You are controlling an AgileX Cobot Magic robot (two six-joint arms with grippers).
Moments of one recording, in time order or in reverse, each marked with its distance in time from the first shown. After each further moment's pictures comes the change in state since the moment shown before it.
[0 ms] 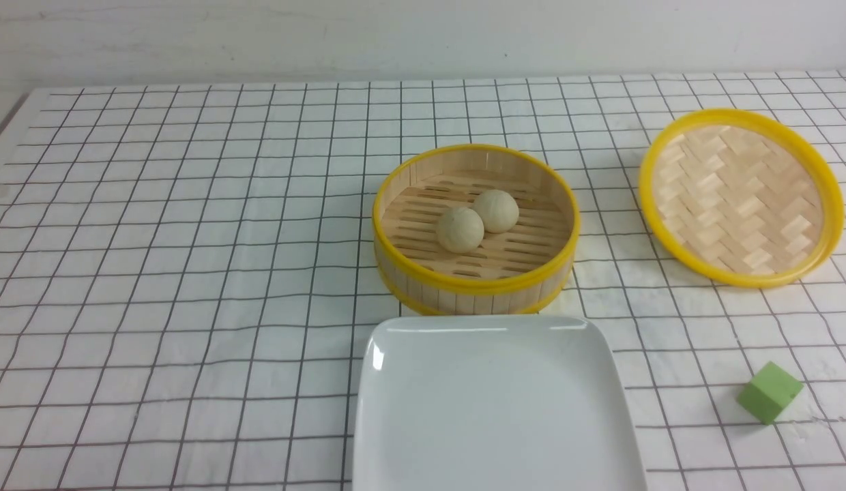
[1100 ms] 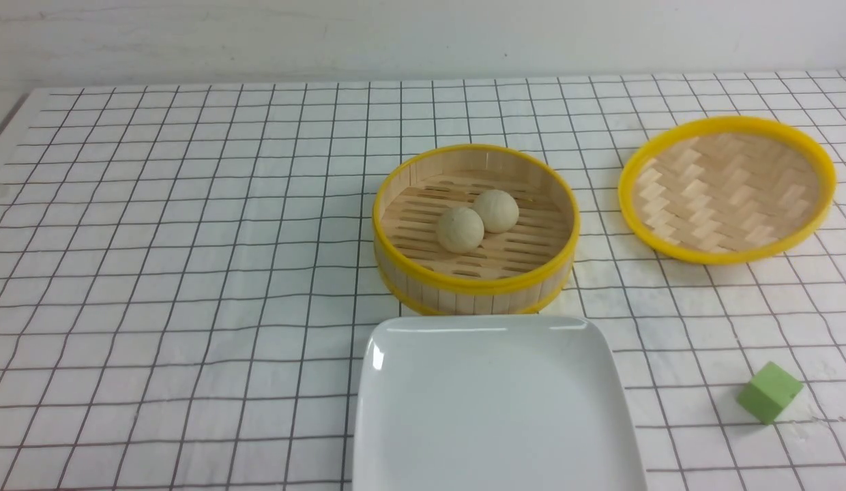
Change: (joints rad) right arm 0.000 0.000 0.000 -0.001 0.000 0.000; left arm 0.000 0.000 0.000 0.000 0.000 0.000
